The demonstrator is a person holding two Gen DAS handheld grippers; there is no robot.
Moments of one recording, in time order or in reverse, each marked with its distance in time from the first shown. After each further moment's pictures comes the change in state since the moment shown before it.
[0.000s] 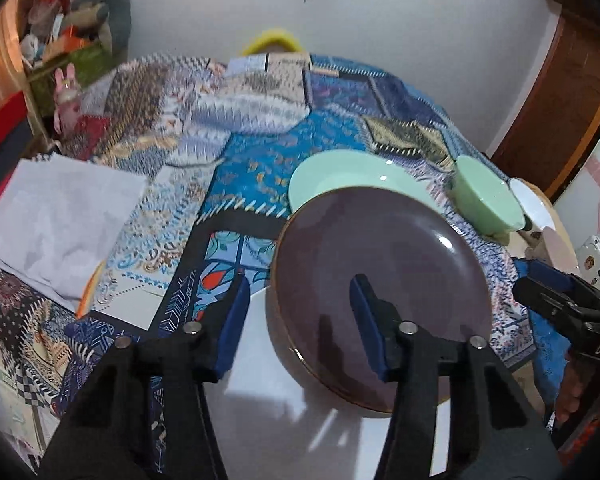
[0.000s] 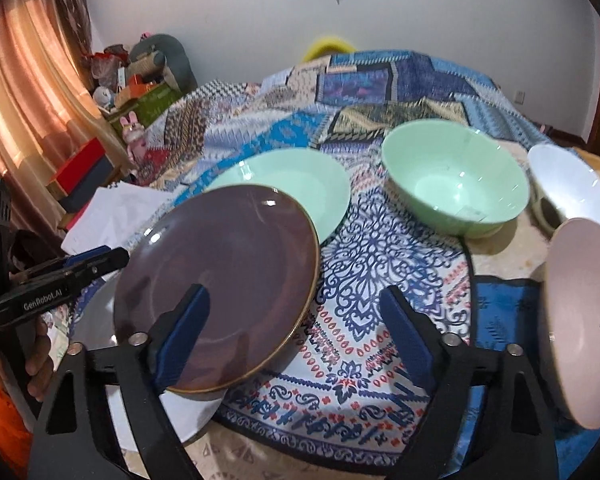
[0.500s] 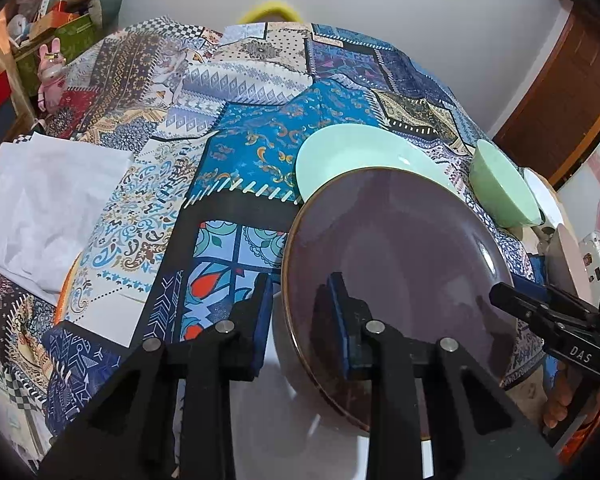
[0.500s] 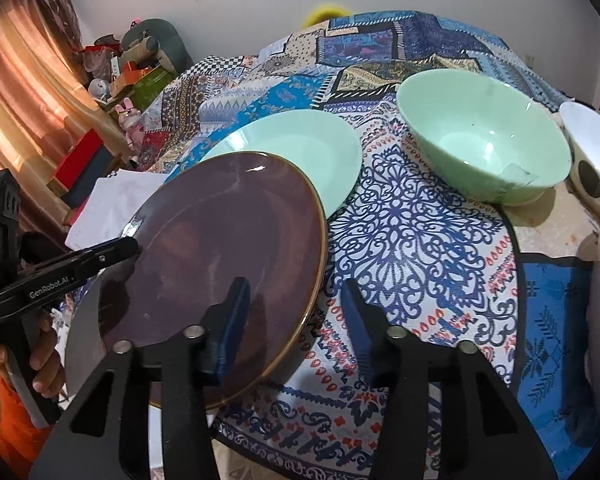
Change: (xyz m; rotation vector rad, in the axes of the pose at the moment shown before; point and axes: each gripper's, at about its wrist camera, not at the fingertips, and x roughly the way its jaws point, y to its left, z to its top) left arm 0.039 0.012 0.009 -0.017 0.096 -0.035; right arm 0.026 -0.008 0.001 0.057 0.088 0.062
